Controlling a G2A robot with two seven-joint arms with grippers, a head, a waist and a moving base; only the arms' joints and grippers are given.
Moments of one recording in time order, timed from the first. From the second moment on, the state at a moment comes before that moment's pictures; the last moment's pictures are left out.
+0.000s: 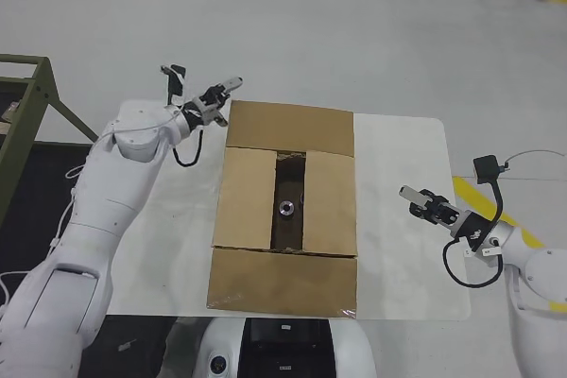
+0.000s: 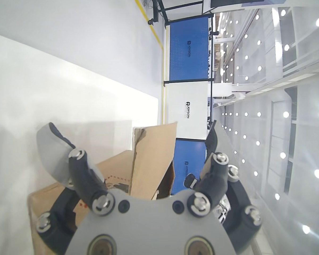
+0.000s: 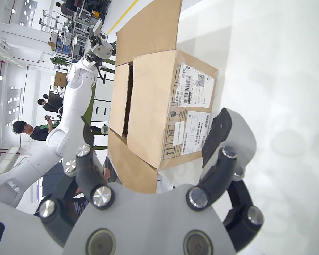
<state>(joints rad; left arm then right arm) 0.65 -1.10 -1.08 -0.99 -0.29 -0.01 -0.68 -1.55 -1.16 1.75 -2.00 -0.09 -0.01 1.00</state>
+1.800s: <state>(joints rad) 0.78 -1.06 -1.33 -1.21 -0.74 0.07 -1.33 -1.55 -1.16 1.75 -2.00 -0.09 -0.01 1.00</state>
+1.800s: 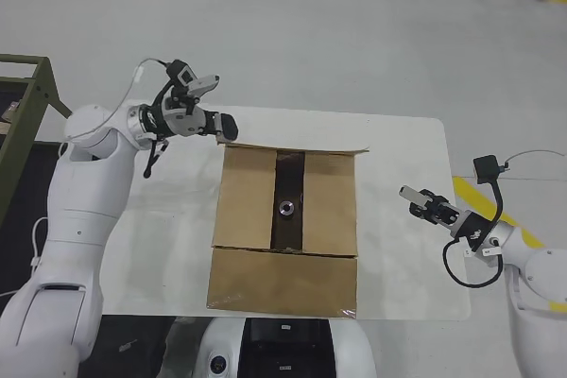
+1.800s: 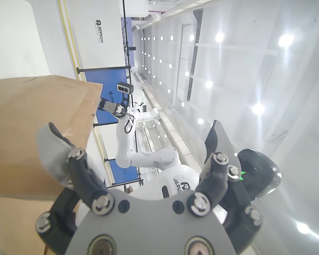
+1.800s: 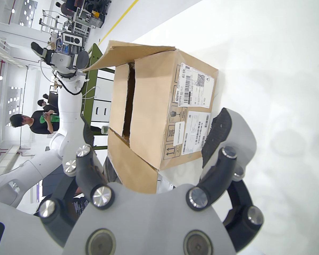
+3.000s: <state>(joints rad) 0.95 -1.02 -1.30 -1.30 -0.62 0.17 -1.30 -1.55 -1.16 1.75 -2.00 -0.09 -0.01 1.00</state>
